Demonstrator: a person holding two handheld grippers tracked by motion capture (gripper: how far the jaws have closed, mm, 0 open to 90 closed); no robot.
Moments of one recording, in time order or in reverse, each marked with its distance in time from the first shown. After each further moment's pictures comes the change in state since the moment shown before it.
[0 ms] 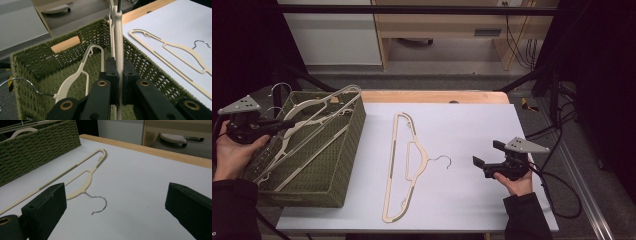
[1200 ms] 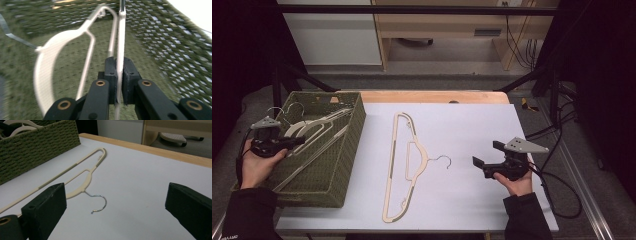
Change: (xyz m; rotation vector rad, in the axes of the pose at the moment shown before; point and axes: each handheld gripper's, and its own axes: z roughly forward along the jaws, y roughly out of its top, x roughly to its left) left arm 0.004 -0.059 0.052 0.119 0.121 -0.185; right arm 0.001 0.000 0.001 0.002 -0.006 0.001
